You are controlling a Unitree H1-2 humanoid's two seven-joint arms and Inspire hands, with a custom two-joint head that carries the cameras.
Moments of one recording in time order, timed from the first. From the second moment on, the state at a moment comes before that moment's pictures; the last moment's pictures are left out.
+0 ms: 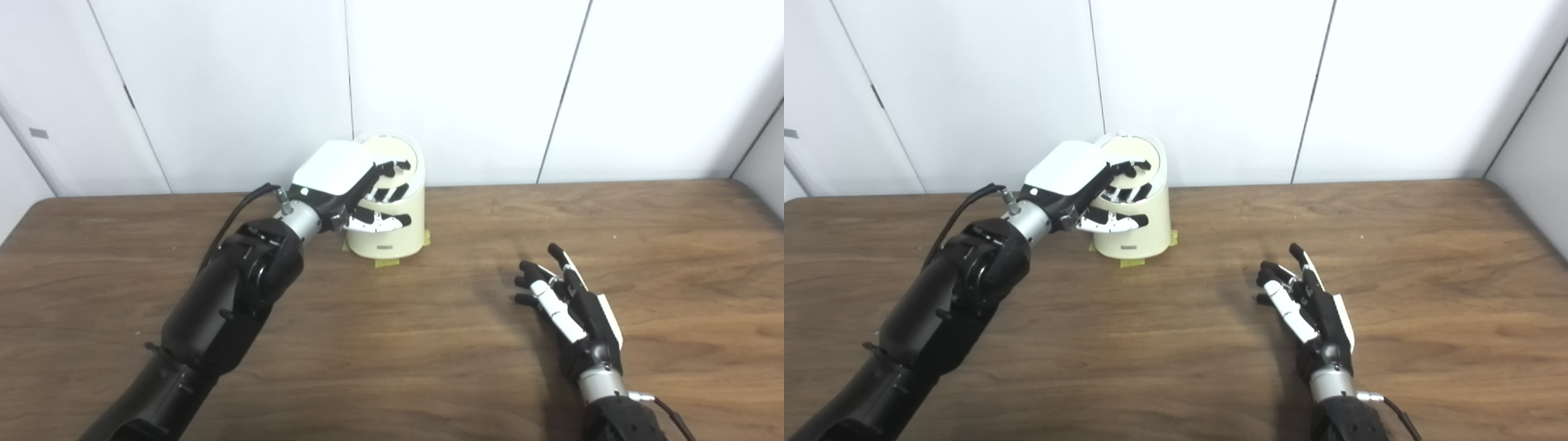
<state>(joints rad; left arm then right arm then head) -0.67 0.29 -0.45 0.06 0.87 0.06 -0.36 0.01 0.01 -0.10 -0.22 0.07 0.28 -0.06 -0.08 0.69</state>
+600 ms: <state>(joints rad) -0.67 0.31 -0.46 0.05 0.88 0.07 -0.36 0.01 0.01 -0.10 -0.23 0.07 0.30 -0.06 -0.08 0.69</state>
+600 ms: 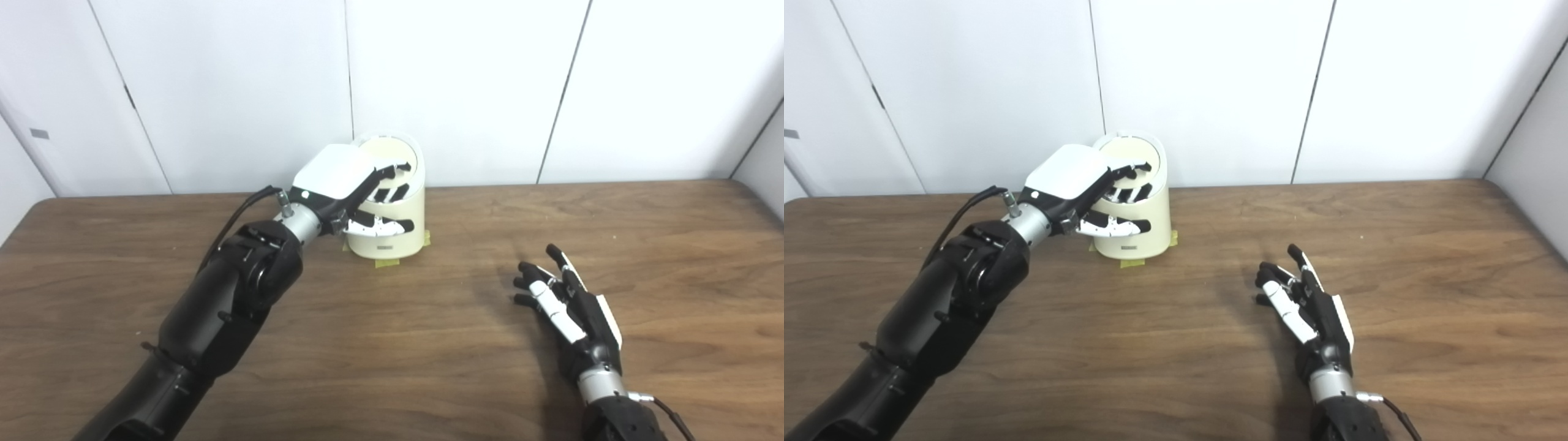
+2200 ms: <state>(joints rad) -0.11 0.07 0.13 -0.39 0.11 0.41 -0.16 0.01 -0.01 -0.09 -0.30 0.06 0.26 -0.07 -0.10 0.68</state>
